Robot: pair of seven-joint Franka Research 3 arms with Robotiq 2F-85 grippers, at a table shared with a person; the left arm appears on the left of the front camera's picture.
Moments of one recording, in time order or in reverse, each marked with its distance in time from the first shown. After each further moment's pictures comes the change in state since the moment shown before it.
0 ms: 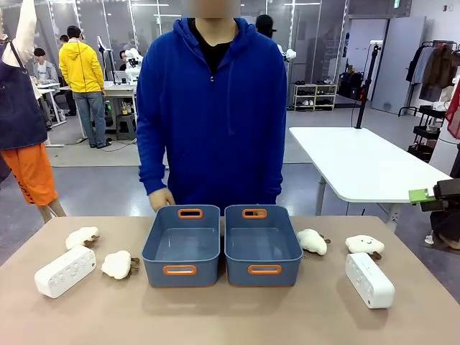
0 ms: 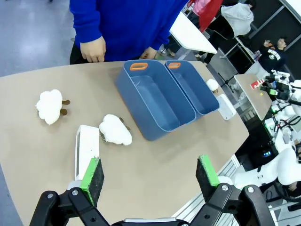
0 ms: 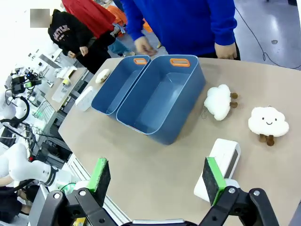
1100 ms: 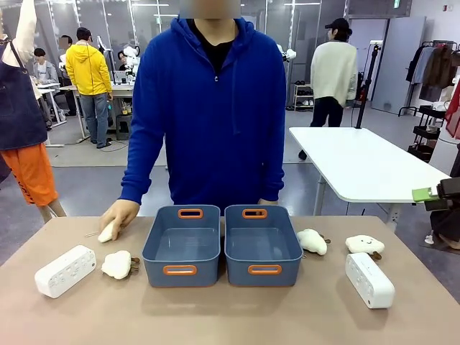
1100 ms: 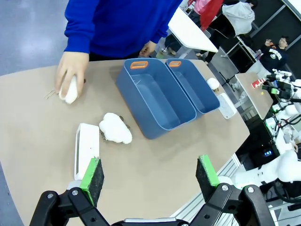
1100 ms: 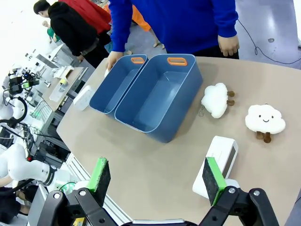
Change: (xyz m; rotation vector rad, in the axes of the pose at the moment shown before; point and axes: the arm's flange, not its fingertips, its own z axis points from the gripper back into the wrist) left arm -0.001 -0.003 0.000 0.006 0.006 0.000; right arm 0.001 0.003 0.006 -0.017 0.007 -0.001
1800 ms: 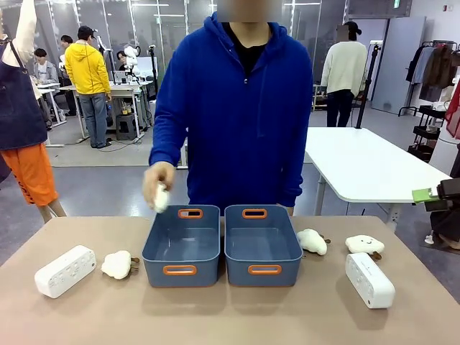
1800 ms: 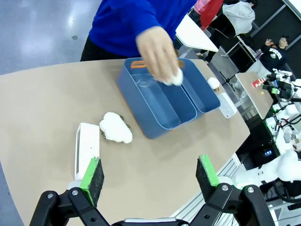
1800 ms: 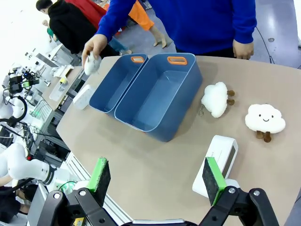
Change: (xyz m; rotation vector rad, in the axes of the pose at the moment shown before) left arm -0.001 0.001 0.000 0.000 0.002 0.000; right arm -0.001 0.000 0.000 0.000 0.003 0.003
